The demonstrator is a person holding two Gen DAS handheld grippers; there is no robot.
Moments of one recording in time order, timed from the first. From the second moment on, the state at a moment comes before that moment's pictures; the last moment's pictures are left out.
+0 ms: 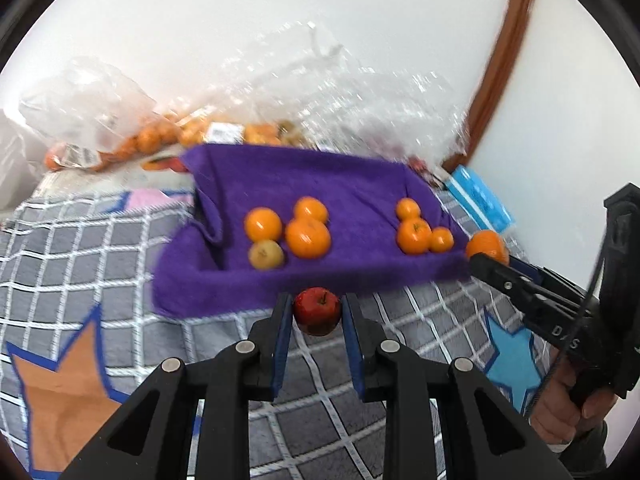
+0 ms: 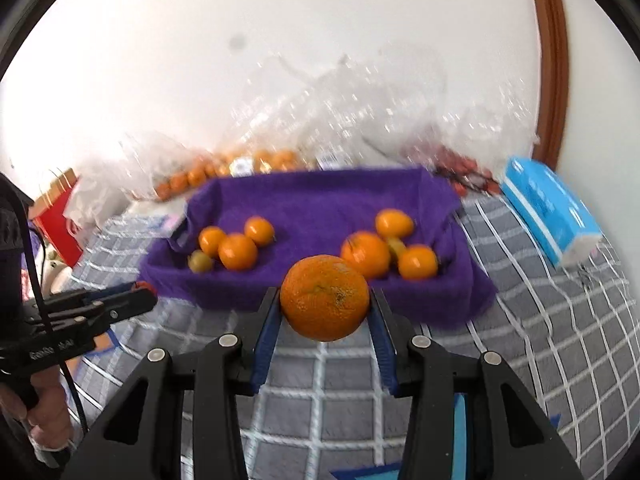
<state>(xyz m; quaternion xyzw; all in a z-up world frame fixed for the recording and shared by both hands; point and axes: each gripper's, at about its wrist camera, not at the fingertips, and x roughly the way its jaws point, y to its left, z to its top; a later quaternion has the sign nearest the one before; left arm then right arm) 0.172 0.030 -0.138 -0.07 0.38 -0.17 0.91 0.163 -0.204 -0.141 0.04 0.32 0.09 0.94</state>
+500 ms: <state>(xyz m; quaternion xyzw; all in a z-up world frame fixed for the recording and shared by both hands) 0.231 0.044 -0.112 -0.13 0.34 -0.12 0.92 0.241 -0.202 -0.122 0.05 0.31 0.11 0.94</state>
